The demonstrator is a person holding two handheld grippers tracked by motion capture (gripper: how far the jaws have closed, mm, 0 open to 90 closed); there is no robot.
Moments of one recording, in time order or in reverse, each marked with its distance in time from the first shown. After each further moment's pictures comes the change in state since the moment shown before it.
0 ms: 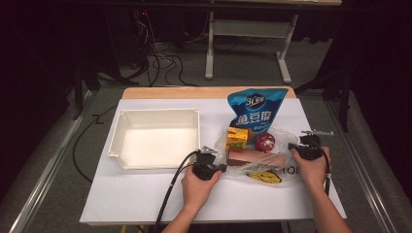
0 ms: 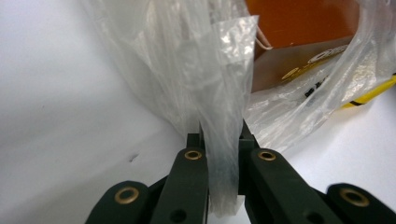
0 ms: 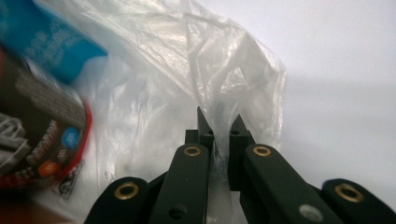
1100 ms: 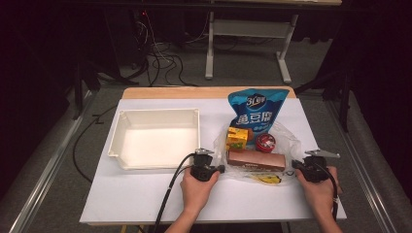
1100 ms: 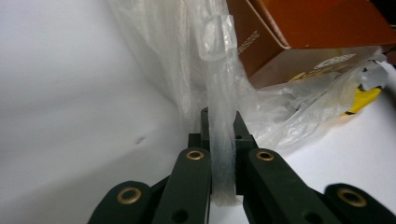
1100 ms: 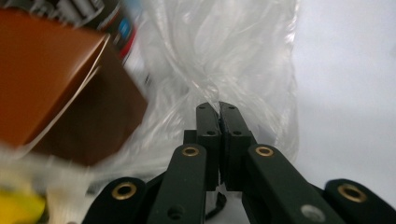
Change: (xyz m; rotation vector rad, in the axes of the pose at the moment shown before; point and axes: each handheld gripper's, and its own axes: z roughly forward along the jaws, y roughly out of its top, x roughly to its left) left arm -0.002 -0.006 0.001 -0.014 -0.035 -0.071; right arm 0.017 -0.049 -0.039 -0.019 -0.044 -0.094
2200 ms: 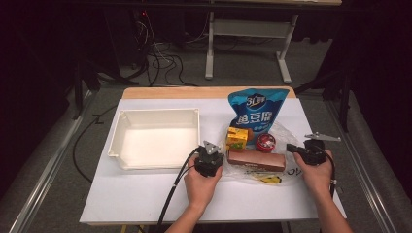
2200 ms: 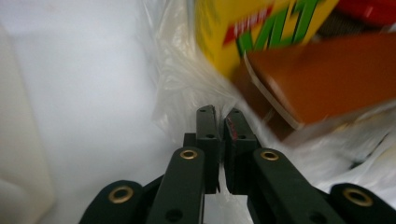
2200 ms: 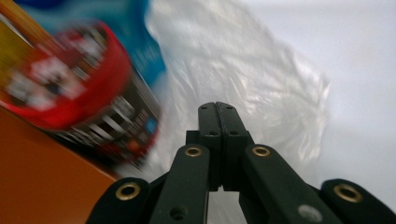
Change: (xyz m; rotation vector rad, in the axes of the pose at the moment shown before) left arm -0.013 0.014 0.006 -0.097 0.290 0.175; right arm -0.014 0.039 0.020 -0.066 0.178 0.011
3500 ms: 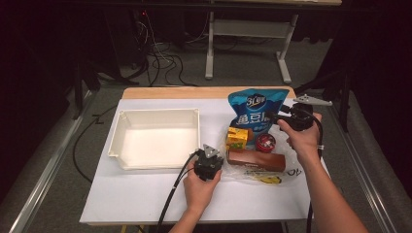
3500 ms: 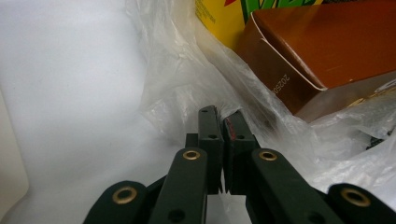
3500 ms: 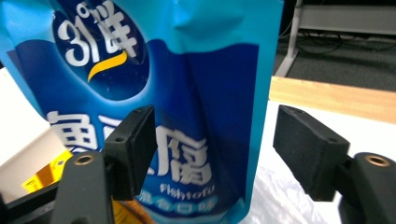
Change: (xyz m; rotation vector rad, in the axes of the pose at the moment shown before) left arm 0.005 -0.008 0.002 -0.014 -0.028 -0.006; right arm 0.051 0.114 -0.001 -0.246 0.143 -0.139
